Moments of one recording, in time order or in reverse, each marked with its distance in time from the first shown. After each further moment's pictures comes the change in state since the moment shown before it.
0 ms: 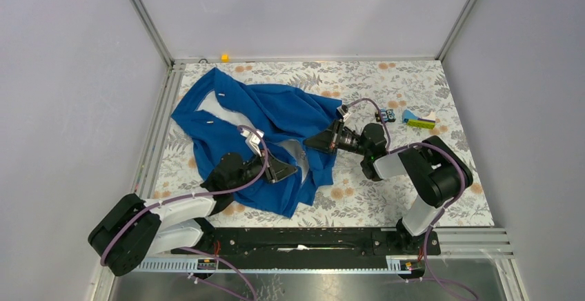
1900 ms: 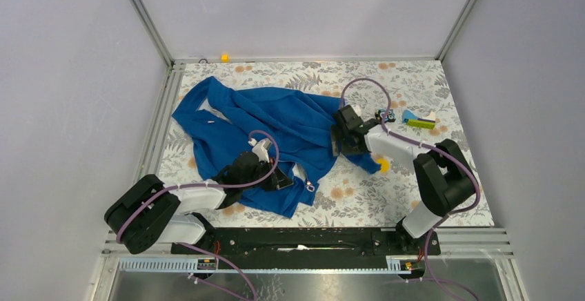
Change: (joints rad) left arm -0.020 0.188 0.060 -0.270 -0.106 0.038; right arm 0.125 -0.091 0.457 -1.725 1.050 -1.051
